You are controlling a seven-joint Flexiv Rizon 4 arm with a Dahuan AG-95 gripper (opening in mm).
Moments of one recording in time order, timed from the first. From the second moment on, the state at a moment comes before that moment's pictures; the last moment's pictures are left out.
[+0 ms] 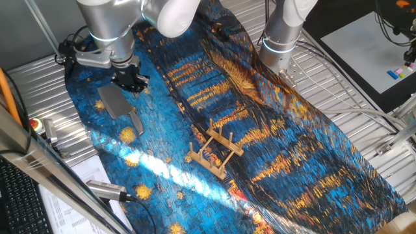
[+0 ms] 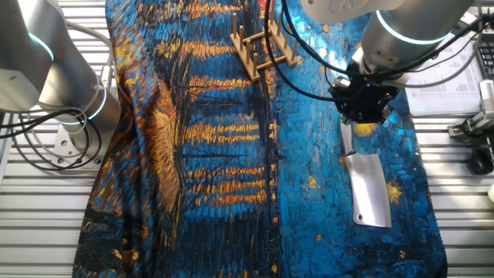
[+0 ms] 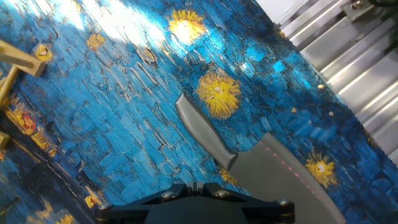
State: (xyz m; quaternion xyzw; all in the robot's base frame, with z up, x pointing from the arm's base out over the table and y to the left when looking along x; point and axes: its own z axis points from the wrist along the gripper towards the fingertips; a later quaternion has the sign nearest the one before) arm 0.571 -0.040 0.139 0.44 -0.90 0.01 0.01
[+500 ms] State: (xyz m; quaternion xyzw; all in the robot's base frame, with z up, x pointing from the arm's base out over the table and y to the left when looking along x) arm 0.571 -0.041 0.134 0.44 -0.90 0.03 0.02
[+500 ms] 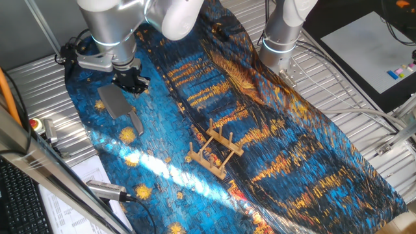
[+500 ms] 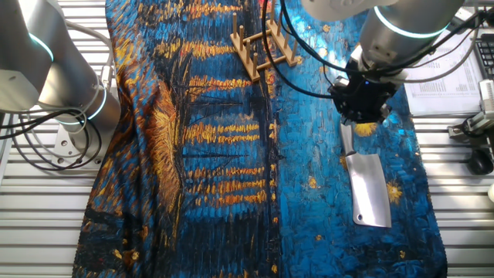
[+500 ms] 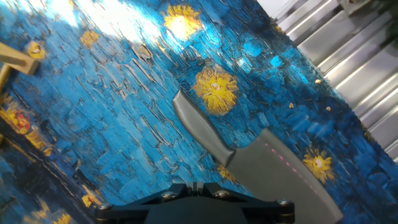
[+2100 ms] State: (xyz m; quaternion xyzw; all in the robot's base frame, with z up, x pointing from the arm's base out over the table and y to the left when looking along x) arm 0.595 -0.054 0.082 0.65 -0.76 -0.01 -0.01
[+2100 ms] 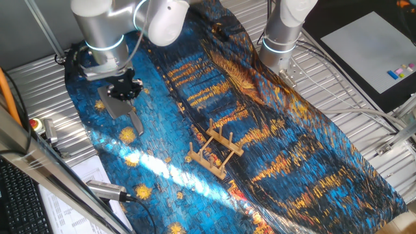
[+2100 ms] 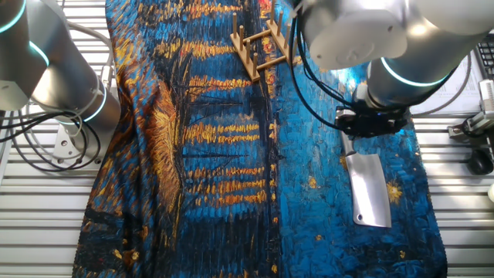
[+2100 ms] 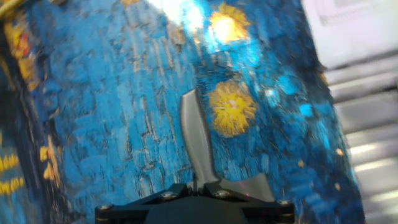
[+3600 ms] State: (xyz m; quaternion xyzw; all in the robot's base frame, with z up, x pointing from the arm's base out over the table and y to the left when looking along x) arm 0.604 -0.037 0.068 0.73 -0.69 0.00 0.02
